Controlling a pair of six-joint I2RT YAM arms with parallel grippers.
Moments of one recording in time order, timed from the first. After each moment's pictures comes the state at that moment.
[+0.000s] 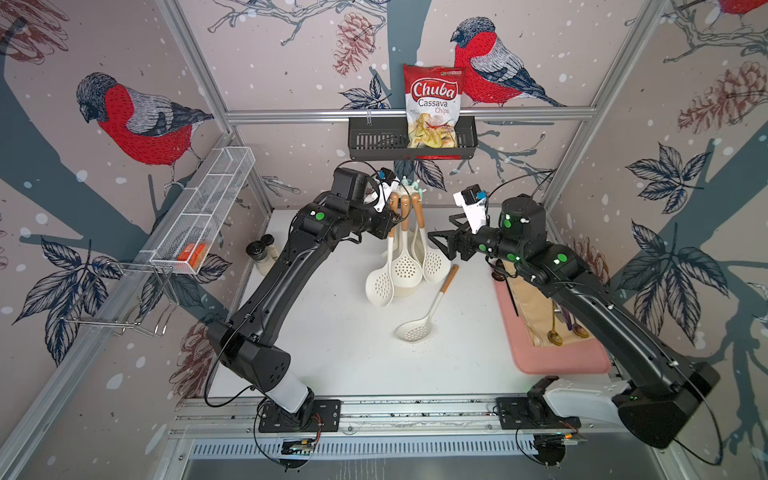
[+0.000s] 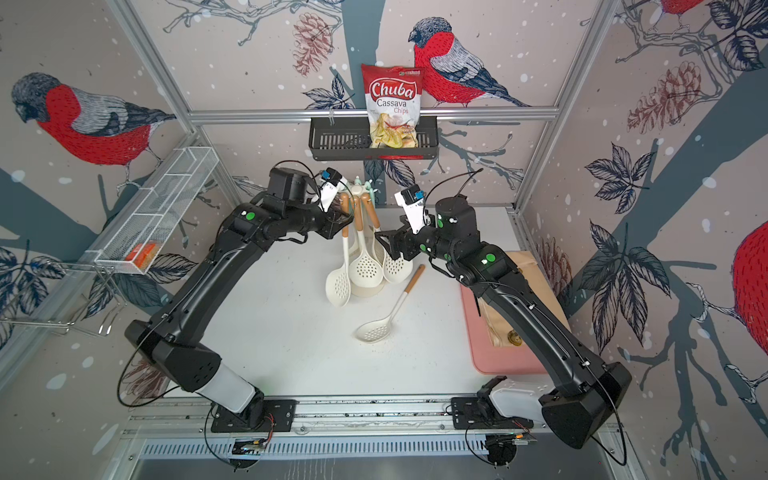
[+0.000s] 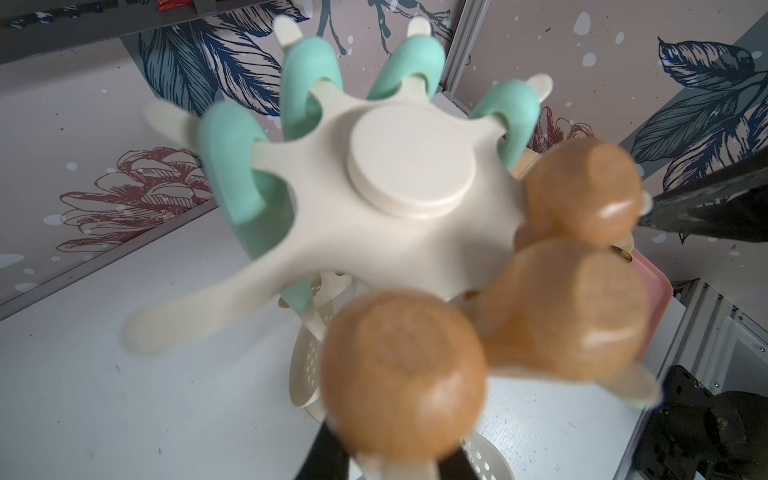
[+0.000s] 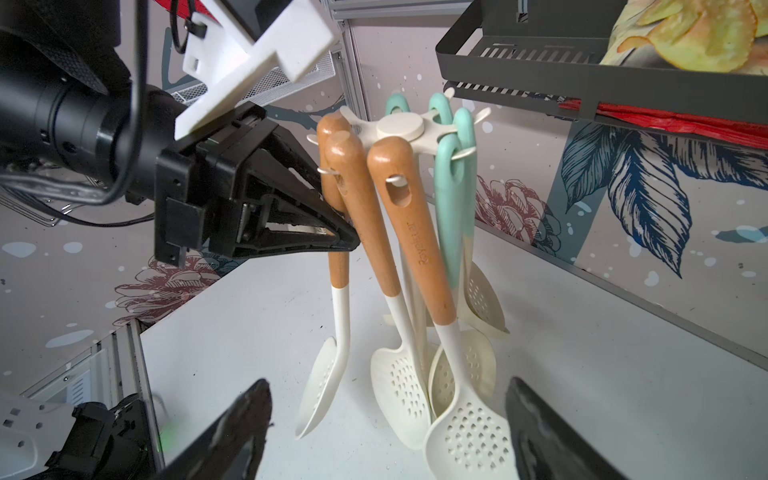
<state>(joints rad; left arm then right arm) -0.49 1.60 1.83 -0.89 0.29 0.03 0.63 1.26 1.39 -0.45 -0.31 0.03</state>
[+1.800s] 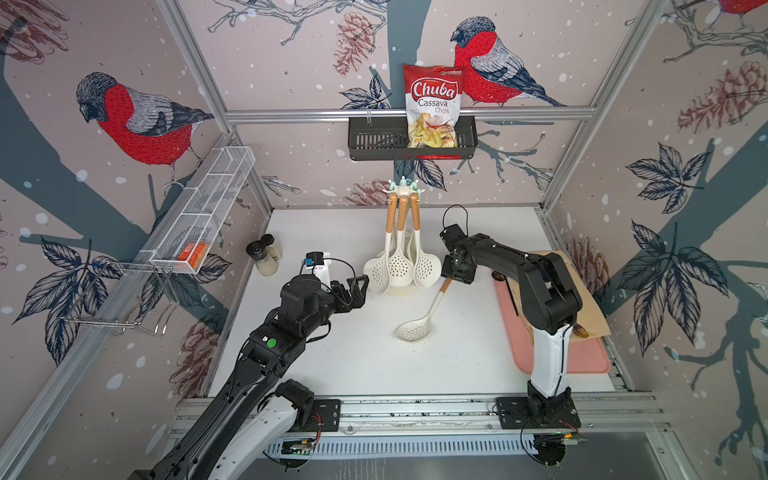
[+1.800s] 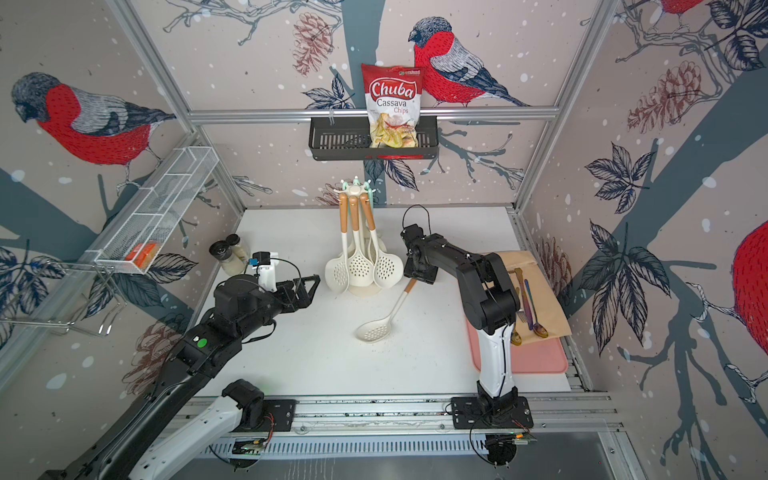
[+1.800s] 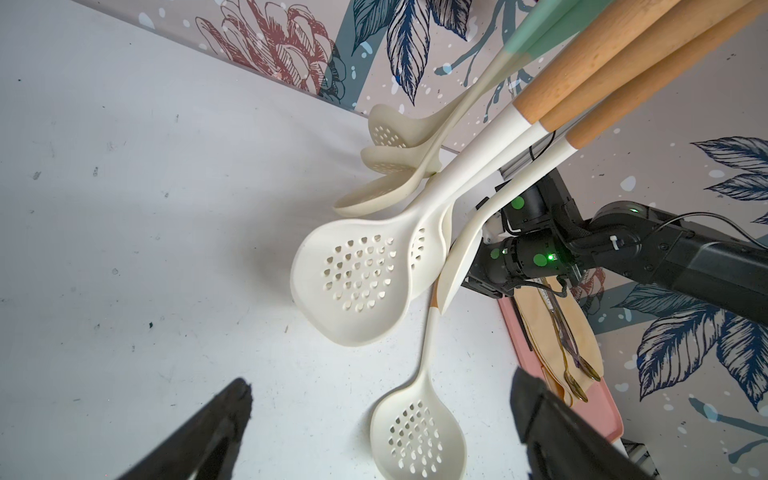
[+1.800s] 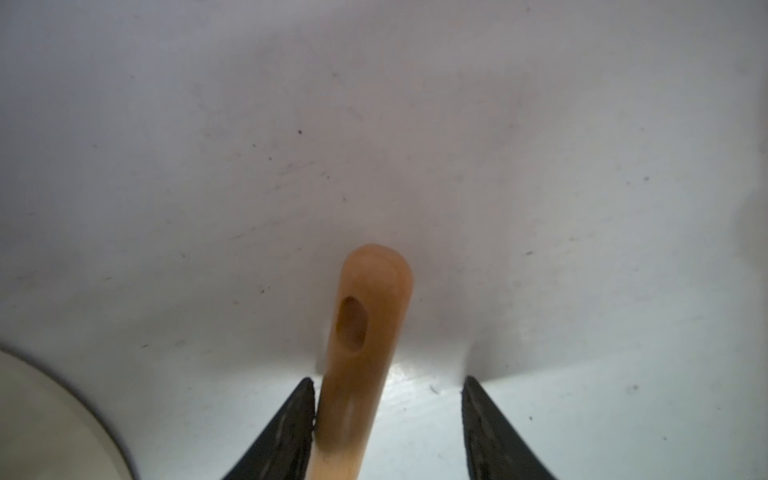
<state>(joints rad) -0.48 0.72 0.75 -0.47 0.05 -0.59 0.50 2.05 1.46 -0.75 0.11 0.71</state>
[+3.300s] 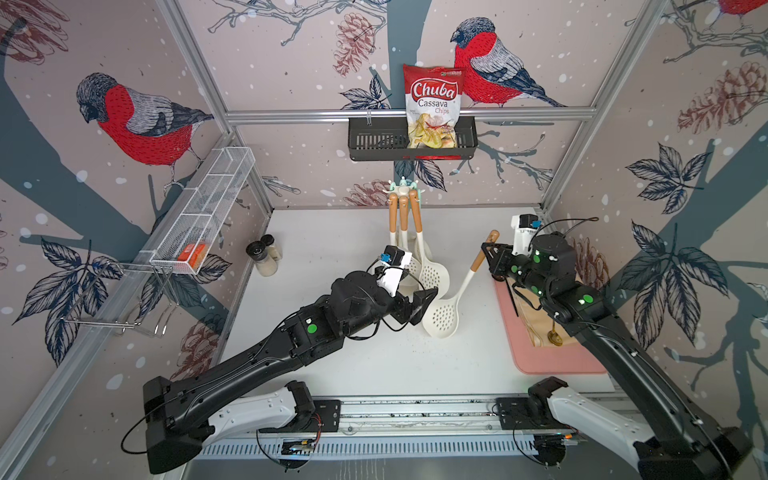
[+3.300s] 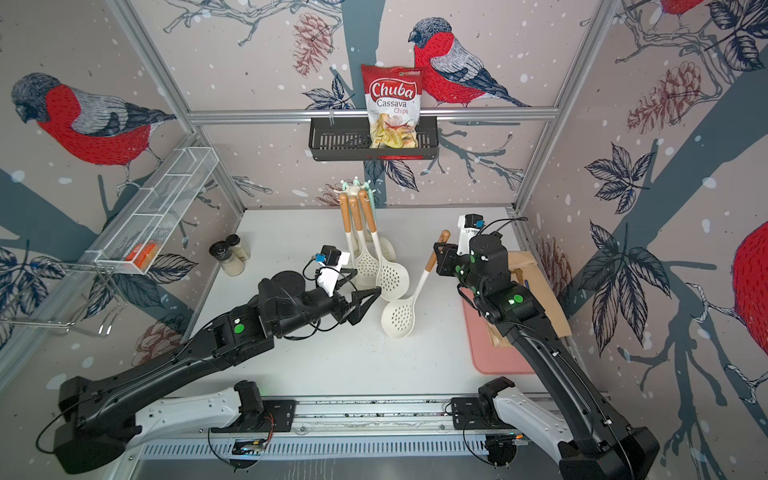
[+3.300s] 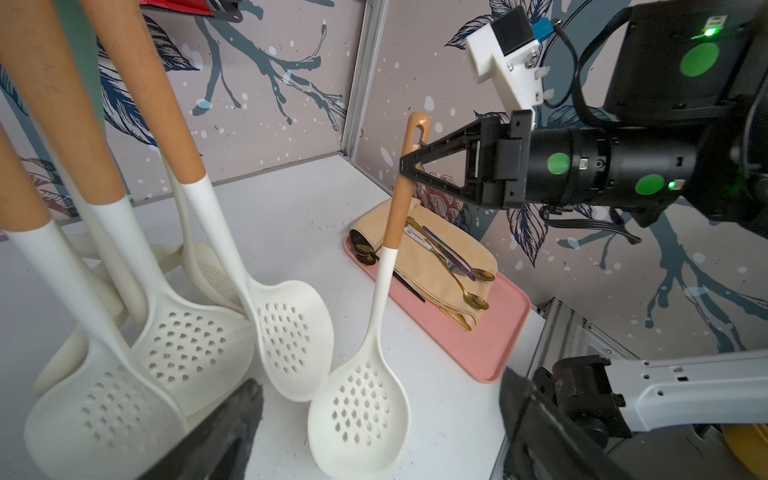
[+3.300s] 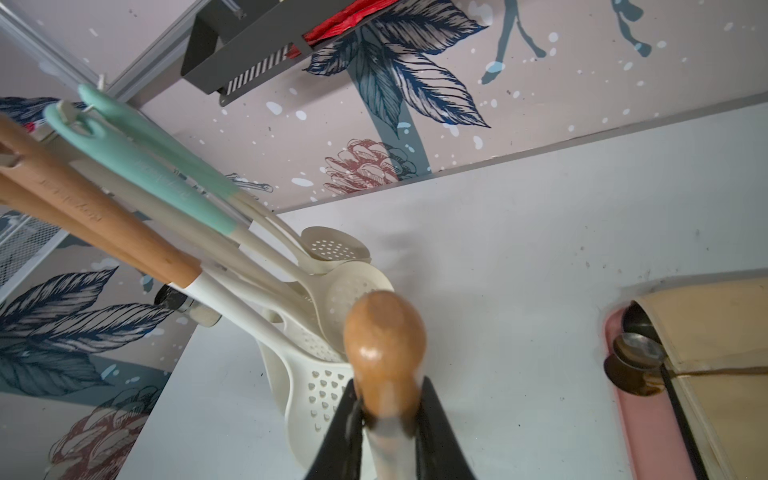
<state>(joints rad) -1.02 1.02 0.98 -0.20 -0.05 -0.29 0.45 0.95 1.01 -0.43 -0.08 0.44</state>
